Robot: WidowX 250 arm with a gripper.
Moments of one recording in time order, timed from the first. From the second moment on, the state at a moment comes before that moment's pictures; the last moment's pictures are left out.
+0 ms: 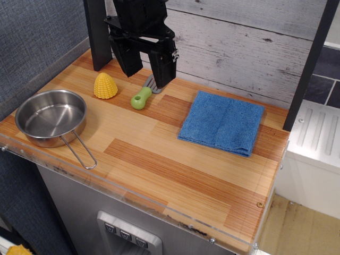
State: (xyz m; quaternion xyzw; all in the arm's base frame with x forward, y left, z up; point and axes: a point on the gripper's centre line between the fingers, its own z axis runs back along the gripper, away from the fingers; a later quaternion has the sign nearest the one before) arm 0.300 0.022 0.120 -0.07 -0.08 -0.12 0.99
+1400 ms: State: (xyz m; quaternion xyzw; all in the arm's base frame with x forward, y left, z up) arm 0.331 0.140 0.077 -0.04 -0.05 -0.11 0.99
